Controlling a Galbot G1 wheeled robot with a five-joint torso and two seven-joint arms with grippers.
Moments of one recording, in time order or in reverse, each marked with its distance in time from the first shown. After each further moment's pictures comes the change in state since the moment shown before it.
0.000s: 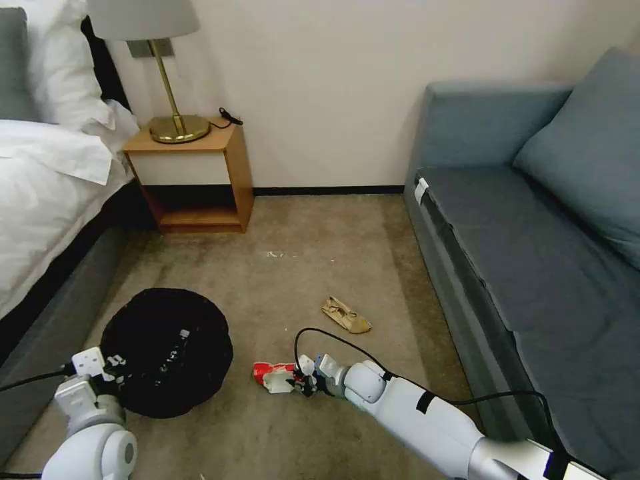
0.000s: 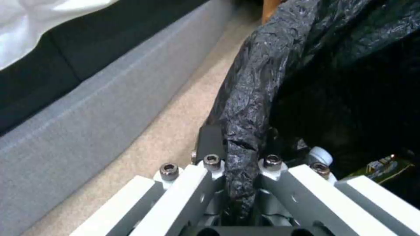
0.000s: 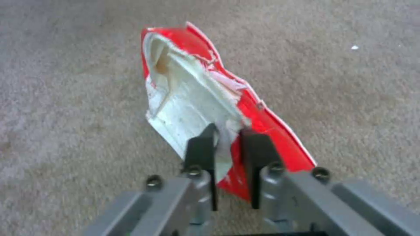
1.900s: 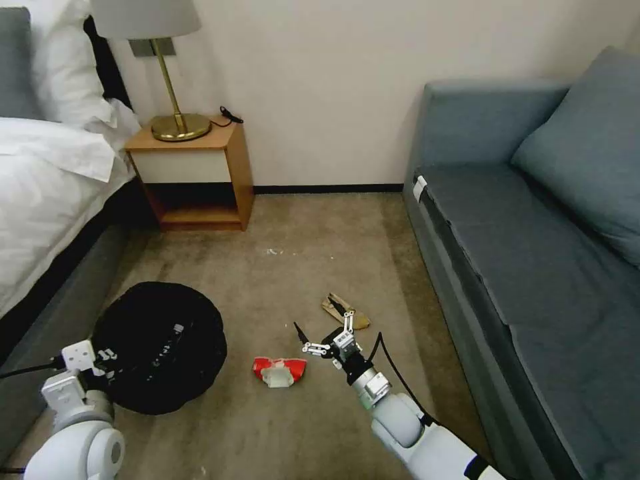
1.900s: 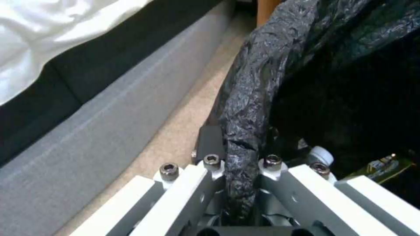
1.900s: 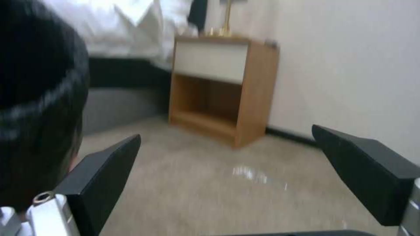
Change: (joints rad) left arm 0.013 0.060 -0.012 -0.027 -0.026 0.014 0.001; right arm -0.307 -0.099 0.262 0.345 -0.112 0.646 0.426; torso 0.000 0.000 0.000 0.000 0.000
